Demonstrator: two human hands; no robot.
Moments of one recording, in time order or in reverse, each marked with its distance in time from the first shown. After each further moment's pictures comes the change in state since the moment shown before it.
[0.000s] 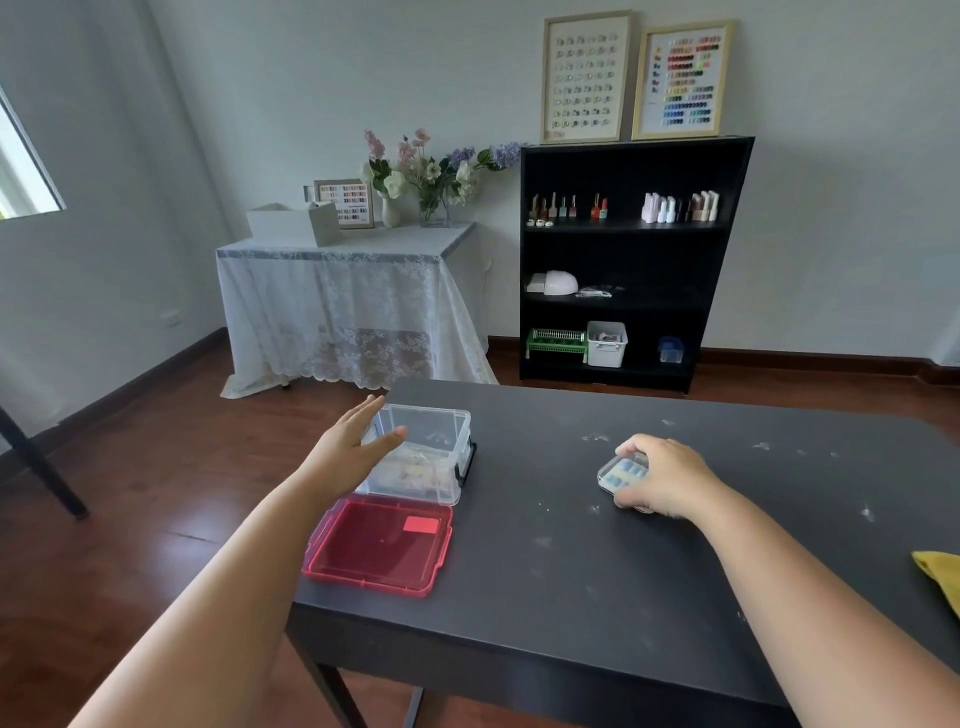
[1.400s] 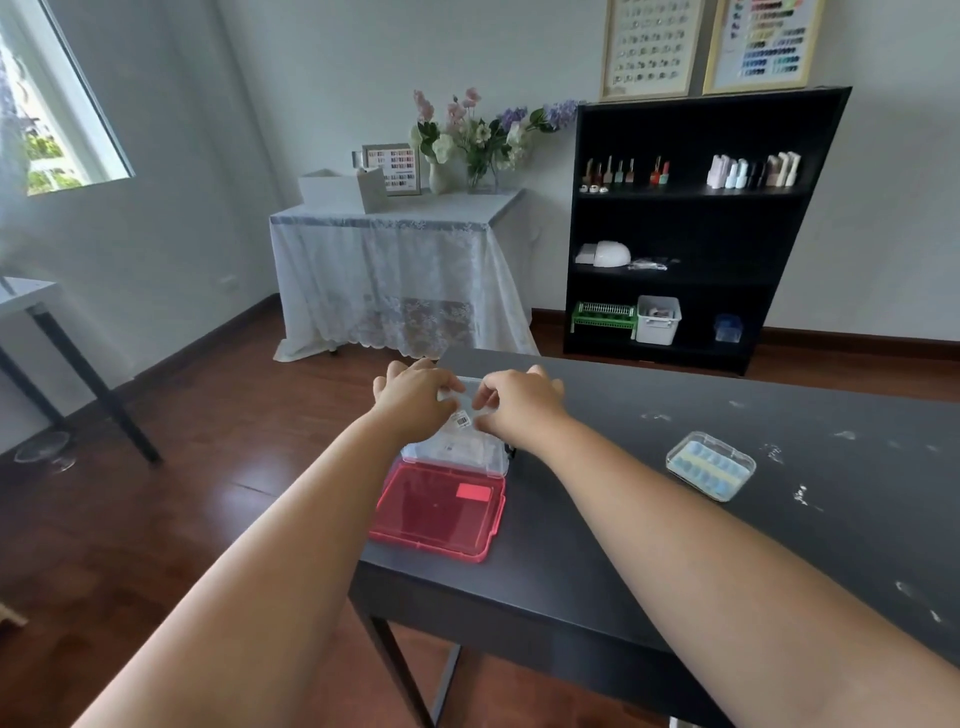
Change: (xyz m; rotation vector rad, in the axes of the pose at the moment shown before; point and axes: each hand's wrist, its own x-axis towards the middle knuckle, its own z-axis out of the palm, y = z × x) left_hand 0.021 0.030 0.001 0.559 -0.018 -0.014; right_hand 0.010 -0.190 0.085 -0.003 0.015 -0.492
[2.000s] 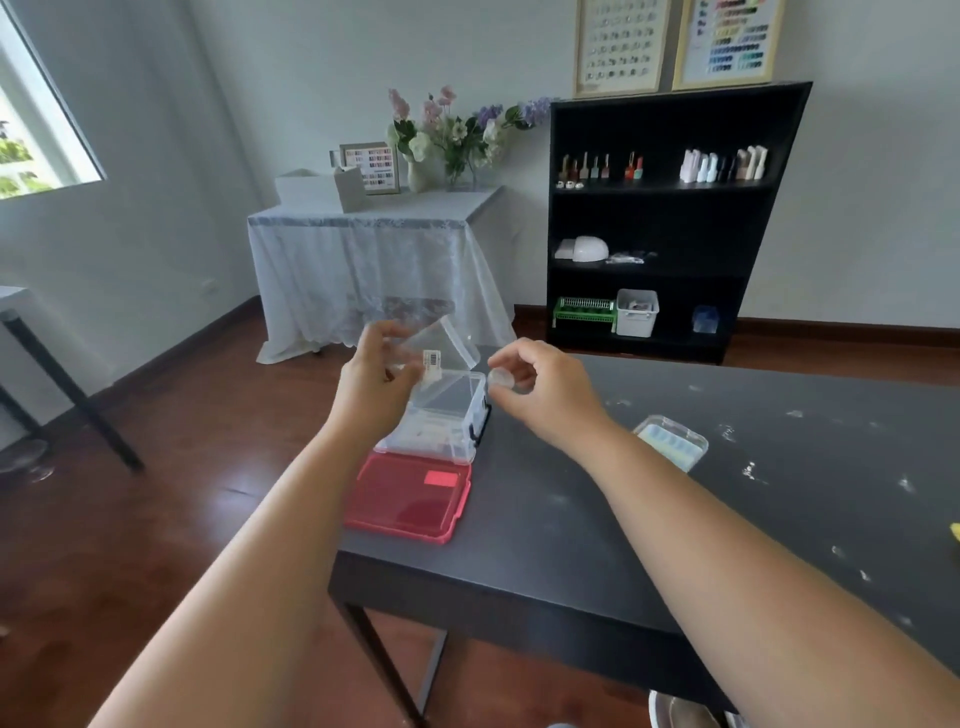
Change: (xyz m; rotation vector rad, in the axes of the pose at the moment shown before) left_hand -0.051 0.032 -0.023 -0.722 0.374 -0.011; right_hand -0.061 0.035 -0.051 0.406 0.261 -0.199
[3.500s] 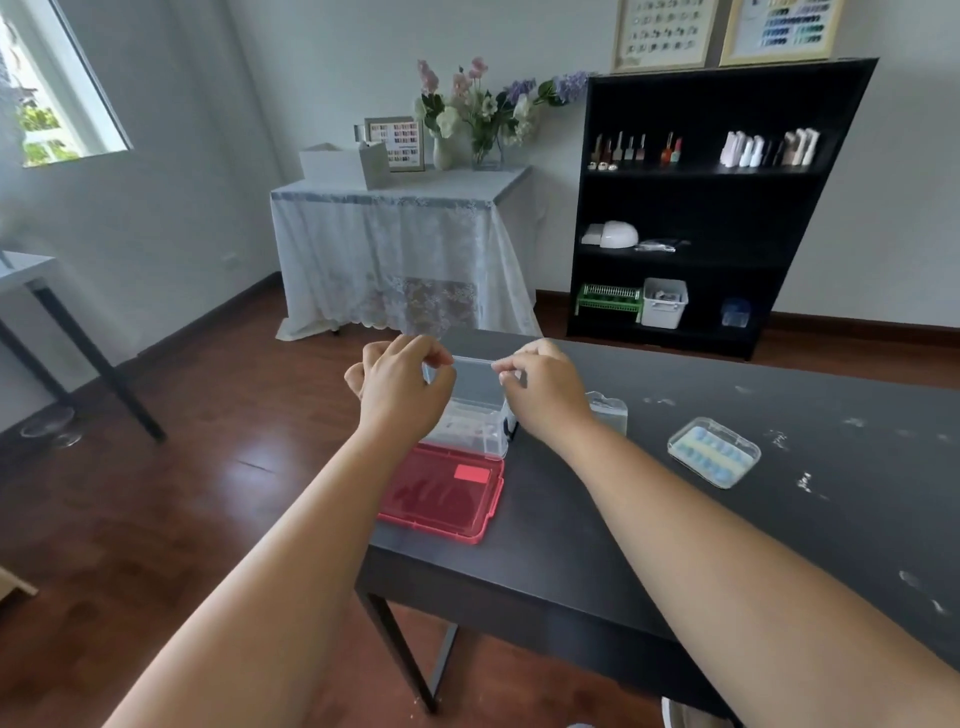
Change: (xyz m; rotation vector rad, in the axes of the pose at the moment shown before) left_hand 0.009 -0.033 0.010 0.483 0.103 0.093; right_hand 0.033 0.018 0.062 -0.187 -0.029 0.150
